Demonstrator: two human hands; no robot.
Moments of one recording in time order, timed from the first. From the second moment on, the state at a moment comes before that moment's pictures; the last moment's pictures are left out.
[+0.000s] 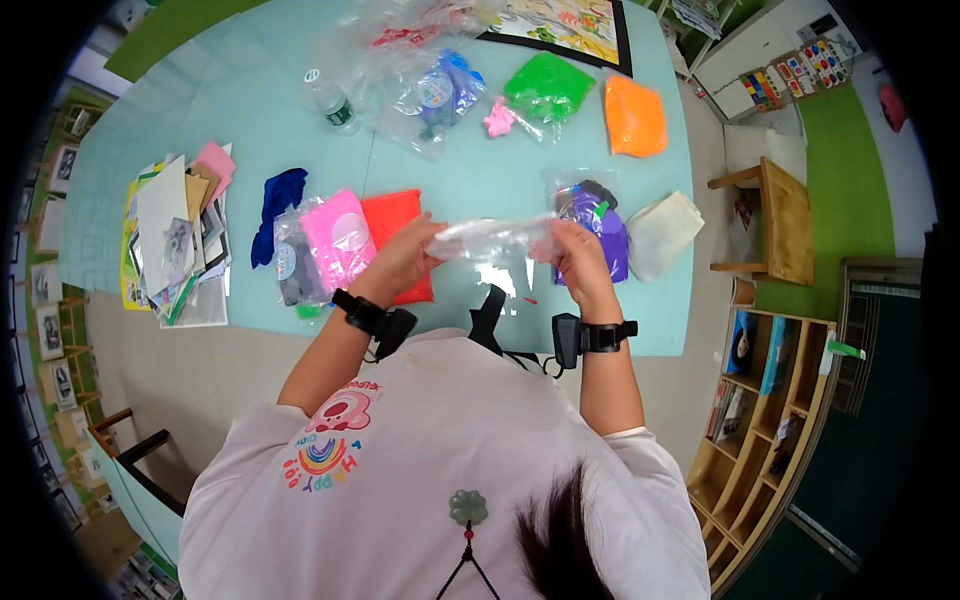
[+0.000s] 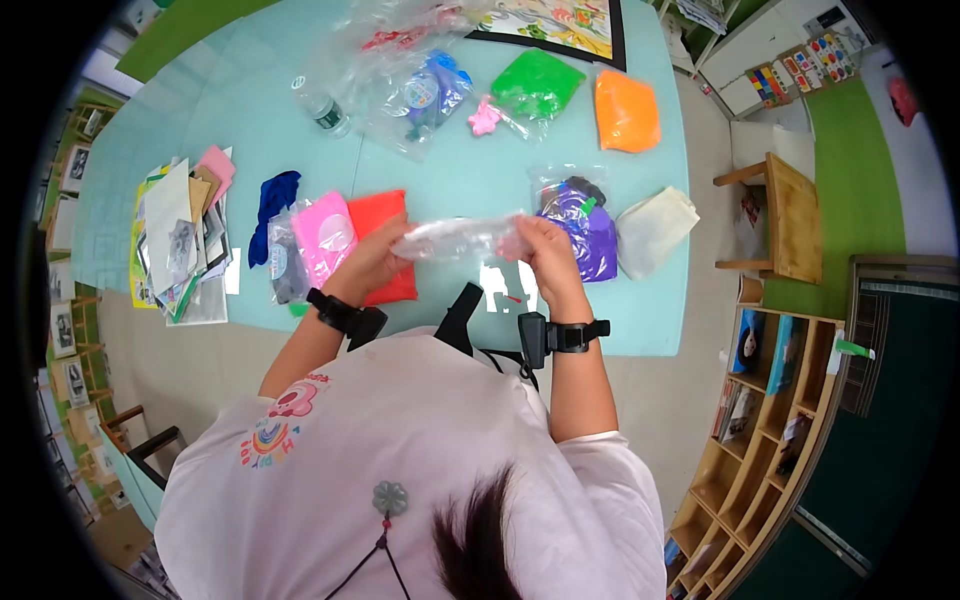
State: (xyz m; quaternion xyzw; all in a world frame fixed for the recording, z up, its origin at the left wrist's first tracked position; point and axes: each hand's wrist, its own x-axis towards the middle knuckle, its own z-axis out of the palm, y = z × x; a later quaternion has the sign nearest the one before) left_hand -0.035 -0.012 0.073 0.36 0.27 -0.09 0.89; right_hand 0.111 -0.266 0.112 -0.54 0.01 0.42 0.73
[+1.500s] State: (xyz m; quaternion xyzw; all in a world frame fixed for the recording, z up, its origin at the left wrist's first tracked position) left_hand -0.023 -0.094 -0.079 0.98 0.13 -0.05 0.15; right_hand 0.024 -0.217 -0.085 -0.92 -0.30 0.10 0.23
